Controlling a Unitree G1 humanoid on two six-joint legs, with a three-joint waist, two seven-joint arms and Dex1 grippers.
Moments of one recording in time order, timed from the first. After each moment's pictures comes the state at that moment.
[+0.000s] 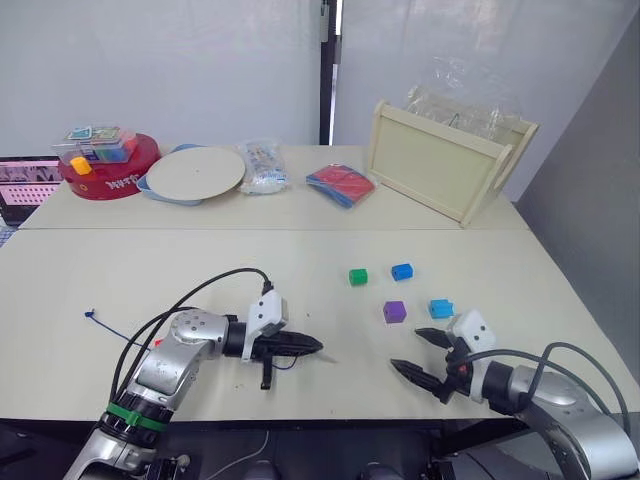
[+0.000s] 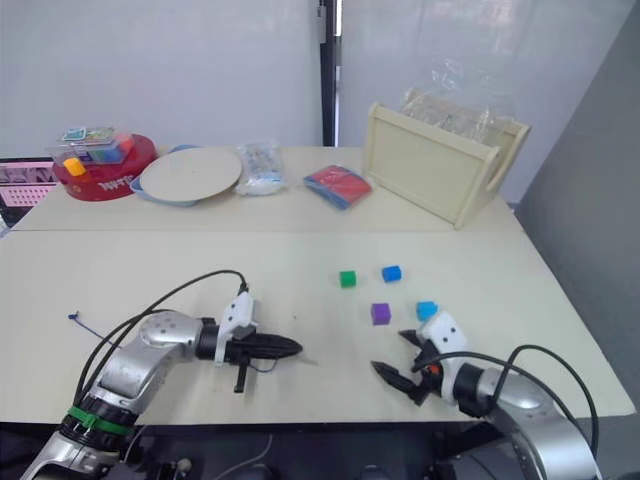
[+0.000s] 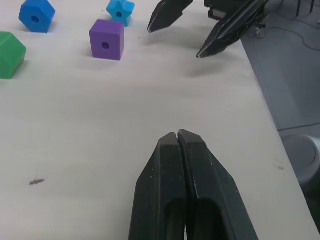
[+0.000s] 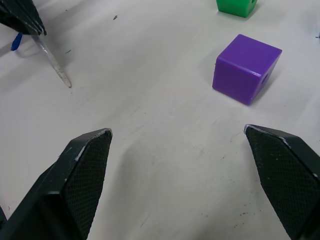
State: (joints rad) left arm -0.36 0.59 -0.22 -0.02 -0.30 0.26 -1.23; right arm 0.07 -0.61 -0.09 -0.47 0.41 0.60 0.74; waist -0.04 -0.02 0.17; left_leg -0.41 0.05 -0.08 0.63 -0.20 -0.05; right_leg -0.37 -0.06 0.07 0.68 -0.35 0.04
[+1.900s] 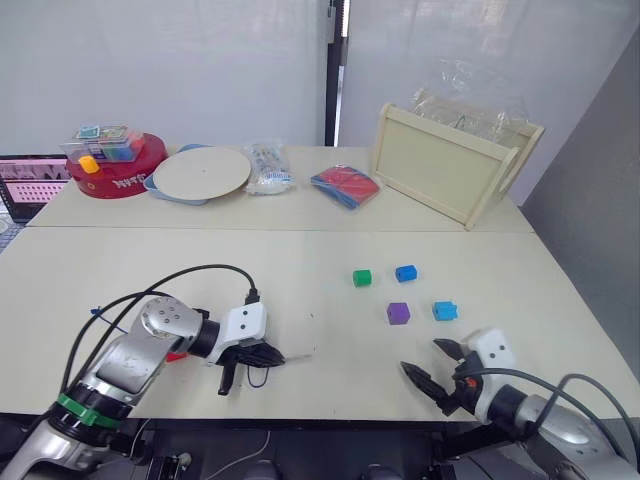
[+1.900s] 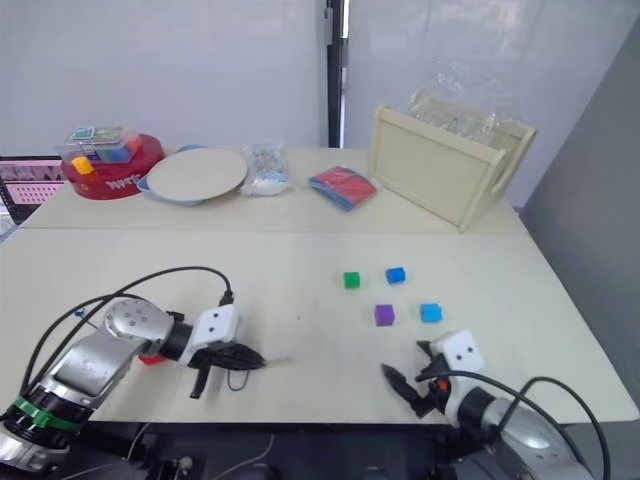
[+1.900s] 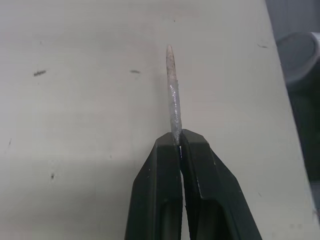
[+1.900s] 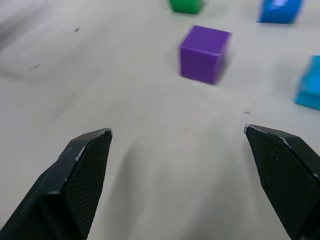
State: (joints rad) left arm -0.38 0.84 -0.25 -0.19 -0.21 0.43 -1.31; right arm 0.27 -0.45 -0.19 -0.63 0.42 0.61 0.46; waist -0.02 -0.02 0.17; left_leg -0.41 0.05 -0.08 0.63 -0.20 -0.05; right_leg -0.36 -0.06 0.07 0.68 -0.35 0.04
